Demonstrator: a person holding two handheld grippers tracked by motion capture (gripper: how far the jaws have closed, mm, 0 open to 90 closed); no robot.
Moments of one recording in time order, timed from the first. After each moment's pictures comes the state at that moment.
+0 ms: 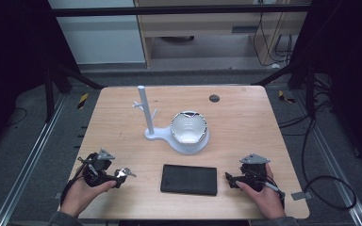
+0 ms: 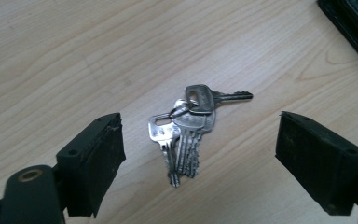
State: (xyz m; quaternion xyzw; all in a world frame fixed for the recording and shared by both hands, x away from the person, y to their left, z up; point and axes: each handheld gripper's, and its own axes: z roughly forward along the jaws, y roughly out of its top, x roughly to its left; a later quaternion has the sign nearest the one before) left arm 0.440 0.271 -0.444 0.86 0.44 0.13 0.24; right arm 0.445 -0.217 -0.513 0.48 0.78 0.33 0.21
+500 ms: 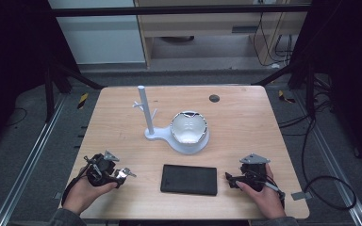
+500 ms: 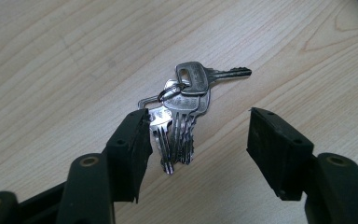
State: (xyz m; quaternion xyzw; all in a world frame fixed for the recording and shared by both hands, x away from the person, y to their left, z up) left arm 0.446 0.267 -0.452 0.87 0.43 0.11 0.19; right arm 0.445 -0.217 -0.513 0.48 0.78 0.33 0.21
